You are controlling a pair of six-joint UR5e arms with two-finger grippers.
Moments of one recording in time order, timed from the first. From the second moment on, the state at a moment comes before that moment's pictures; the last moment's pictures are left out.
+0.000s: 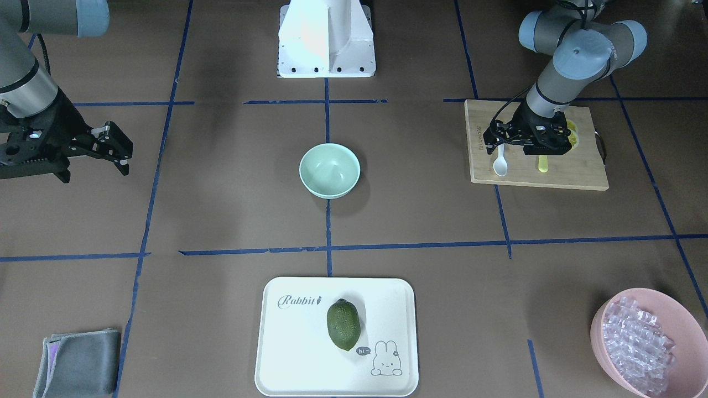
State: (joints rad) left arm -0.69 -1.60 -1.85 -1.97 -2.03 -1.05; right arm 1.00 -1.23 1.98 -1.74 2.11 0.64
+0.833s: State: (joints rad) left arm -0.67 -1.60 -1.84 -1.97 -2.03 -1.06; right arm 1.02 -1.23 1.98 -1.74 2.11 0.64
